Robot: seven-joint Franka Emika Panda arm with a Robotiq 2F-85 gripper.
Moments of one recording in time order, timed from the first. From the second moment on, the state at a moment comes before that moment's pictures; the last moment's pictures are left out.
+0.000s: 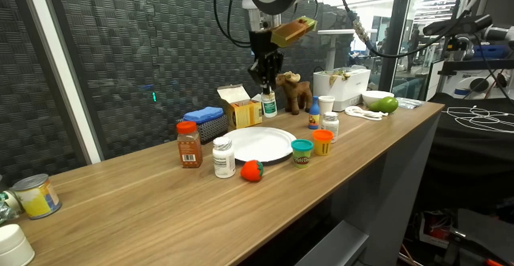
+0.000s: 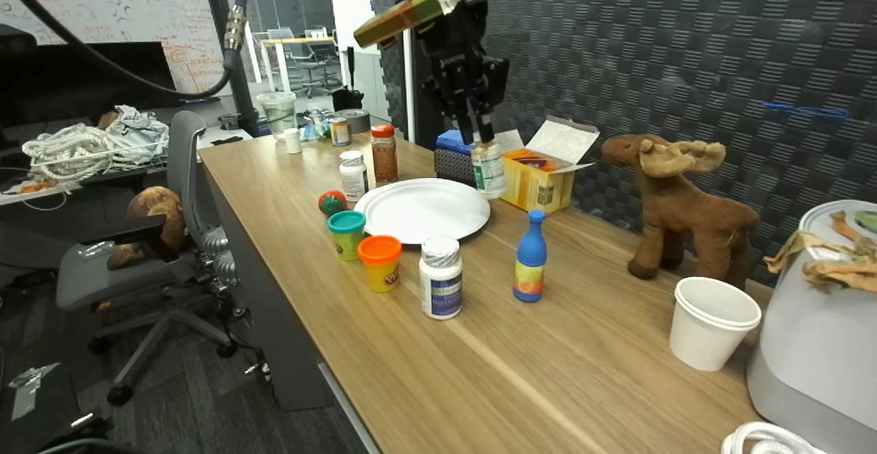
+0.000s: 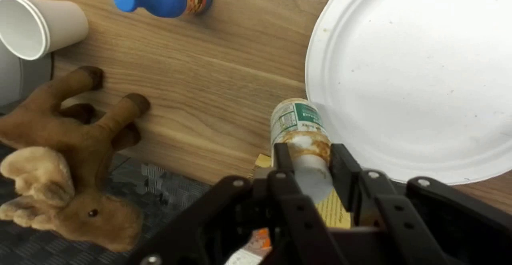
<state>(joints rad) 0.08 0.36 -0.06 -1.62 -0.35 2.09 0.12</state>
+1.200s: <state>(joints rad) 0.09 0.45 0.01 -1.57 -0.17 2.20 0.06</state>
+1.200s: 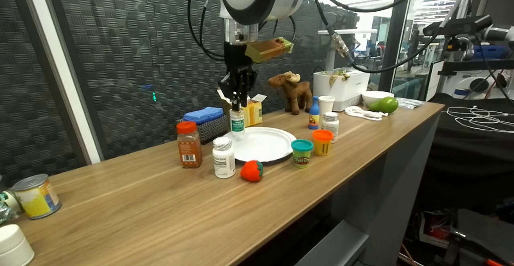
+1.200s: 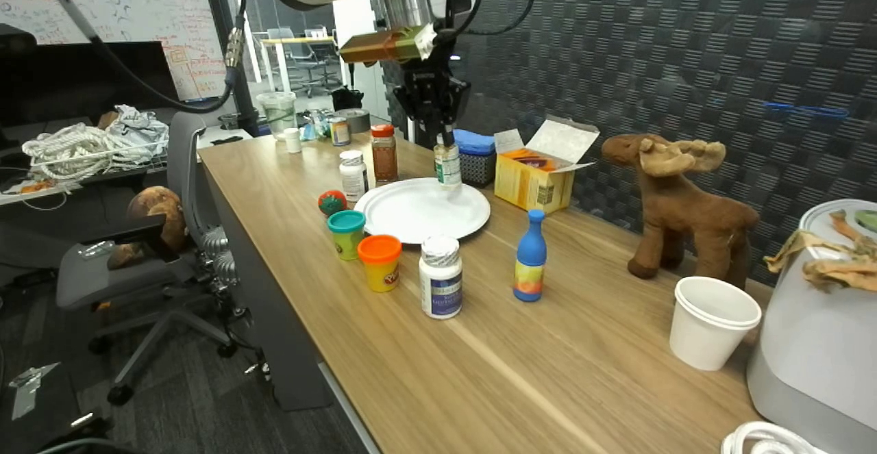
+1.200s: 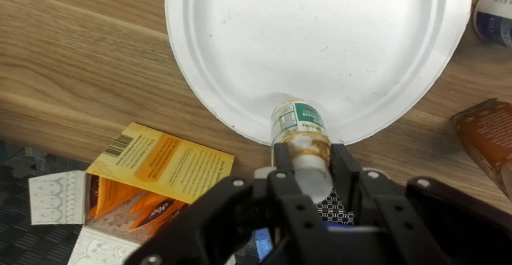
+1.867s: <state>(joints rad) 0.09 0.49 0.02 -1.55 -0.17 2.23 0.04</state>
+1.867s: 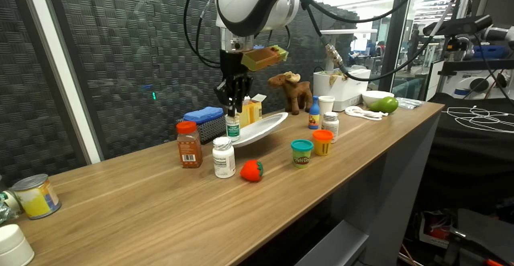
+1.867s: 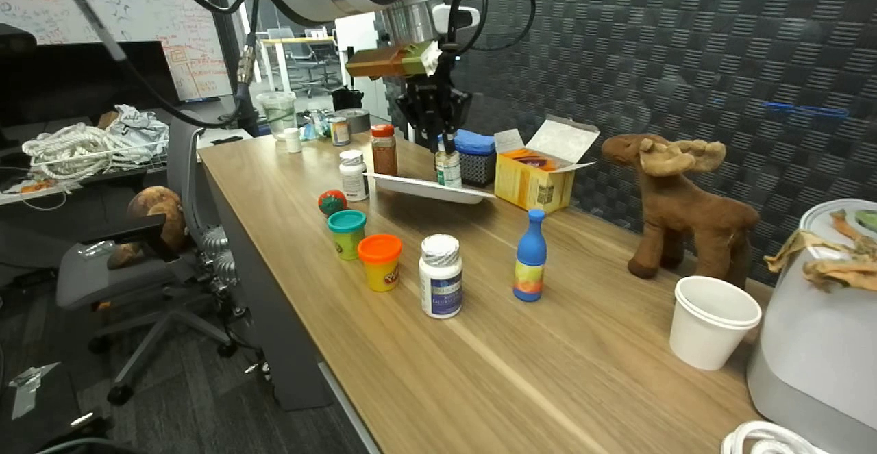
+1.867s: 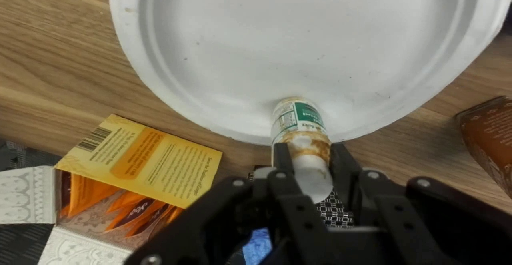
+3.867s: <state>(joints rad) 0.07 0.29 -0.04 -1.73 -0.17 2.22 0.13</state>
